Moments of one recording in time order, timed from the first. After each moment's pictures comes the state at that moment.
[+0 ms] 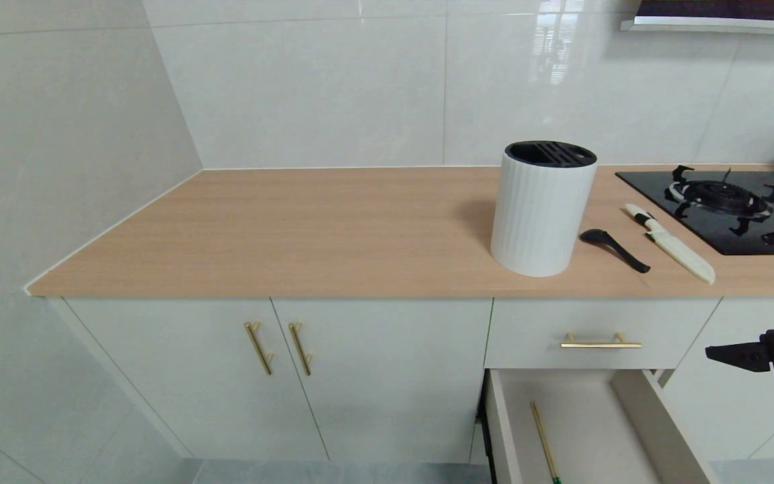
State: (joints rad) left arm 0.00 0.00 0.00 0.00 0.04 -0.01; right arm -0.09 1.34 -0.74 0.11 0.06 -0.12
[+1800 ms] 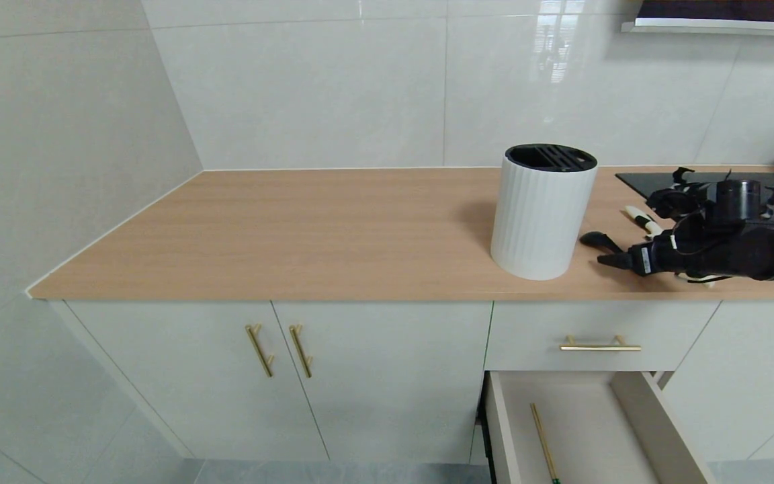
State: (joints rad) left arm 0.00 0.00 0.00 0.00 0.04 0.00; right arm -0.13 2.15 -1.42 -0.24 0.34 -0.25
